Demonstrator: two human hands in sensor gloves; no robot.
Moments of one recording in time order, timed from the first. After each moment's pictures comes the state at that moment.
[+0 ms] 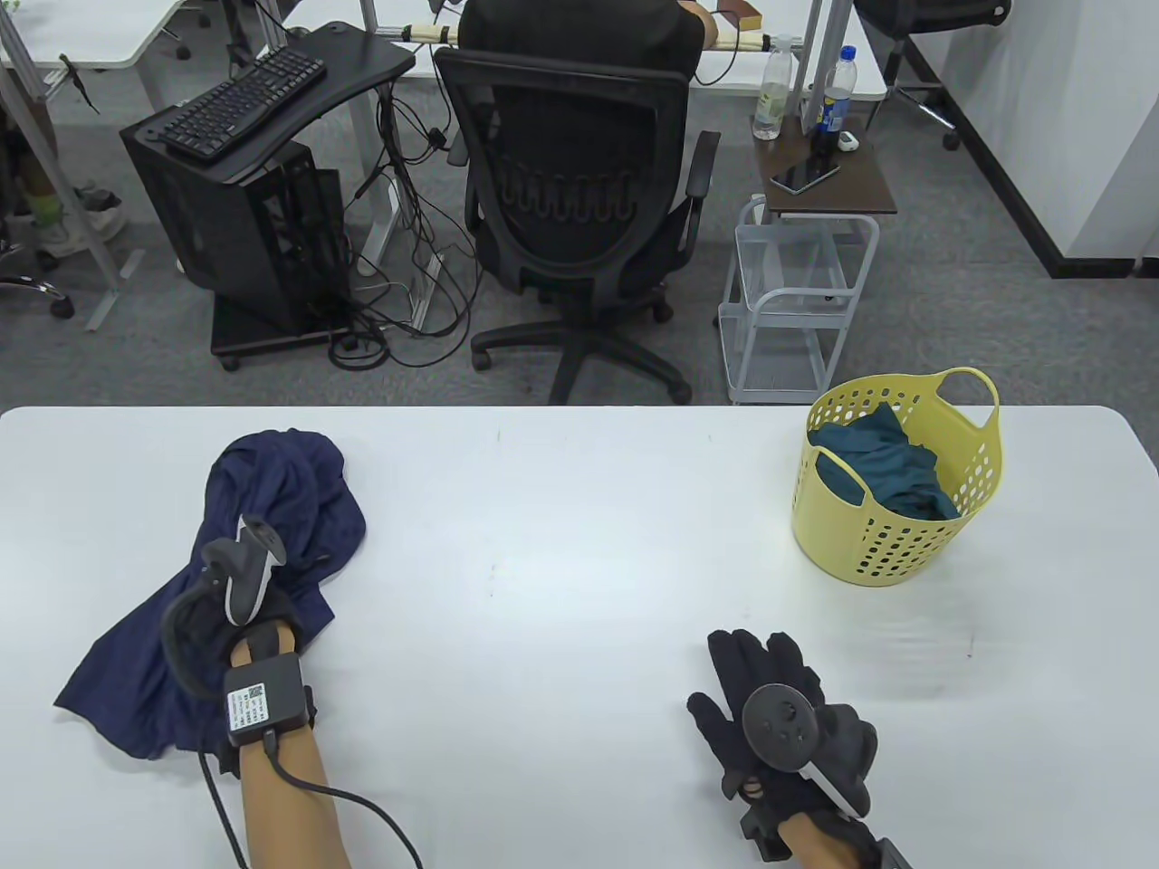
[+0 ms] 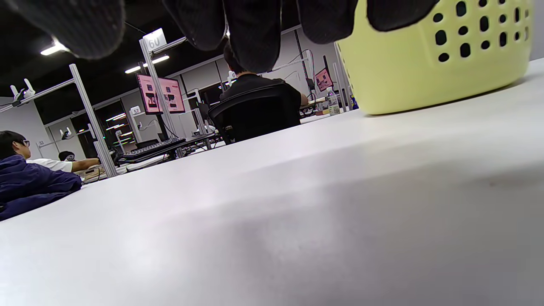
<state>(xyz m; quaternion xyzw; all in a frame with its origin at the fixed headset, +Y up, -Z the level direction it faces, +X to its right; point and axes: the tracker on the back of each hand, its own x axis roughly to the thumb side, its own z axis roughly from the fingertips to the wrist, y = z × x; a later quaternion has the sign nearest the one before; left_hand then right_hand) -0.380 -0.762 -0.444 -0.05 0.39 -0.09 0.92 0.174 -0.753 -0.284 0.03 -0.07 0.98 0.19</state>
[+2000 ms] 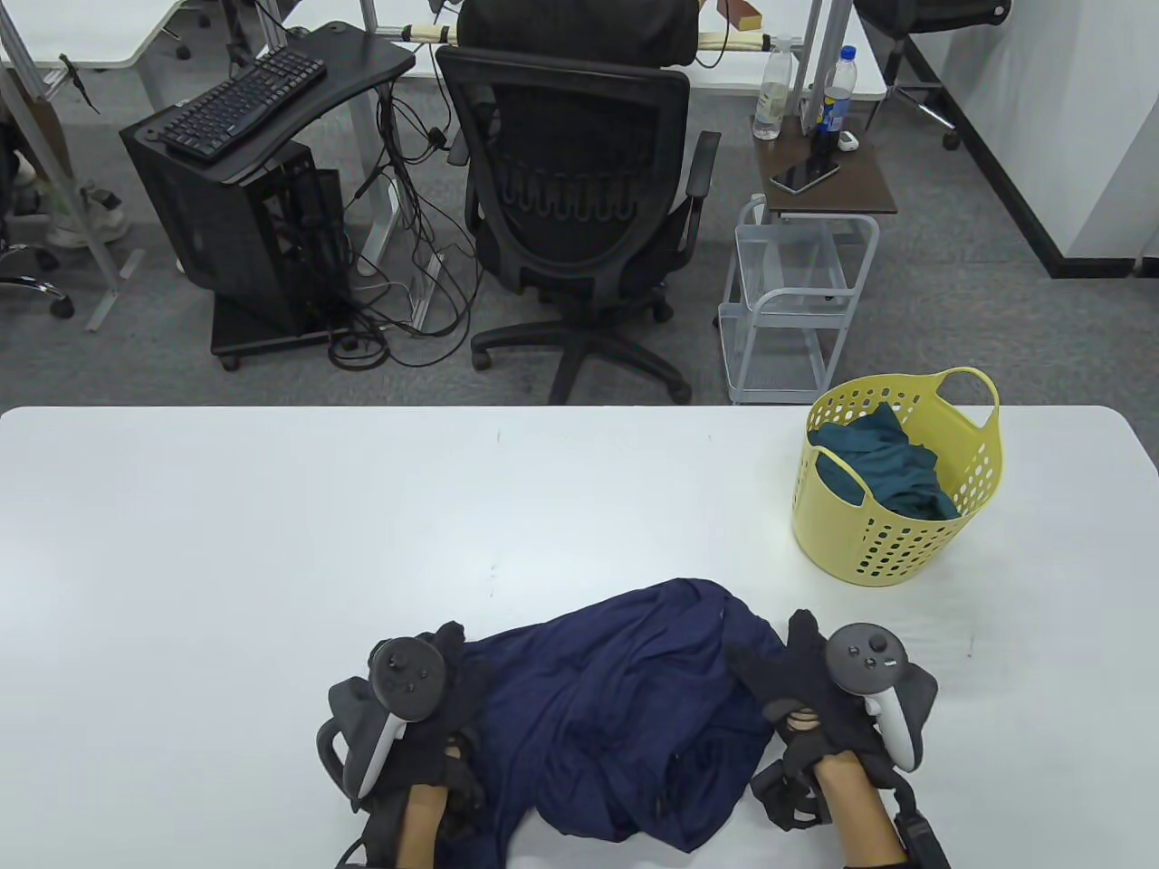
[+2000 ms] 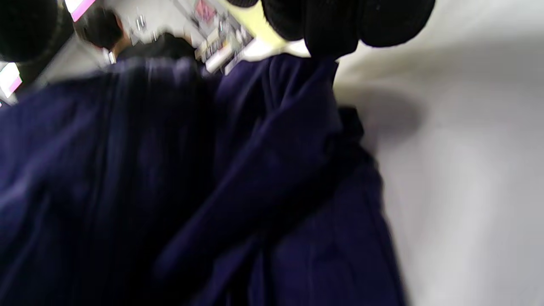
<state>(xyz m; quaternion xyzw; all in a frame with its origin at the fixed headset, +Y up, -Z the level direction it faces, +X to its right) -0.197 -0.712 -0.297 0.00 0.13 0.20 0.97 0.223 -0.764 -0.329 -0.12 0.13 0.91 0.38</state>
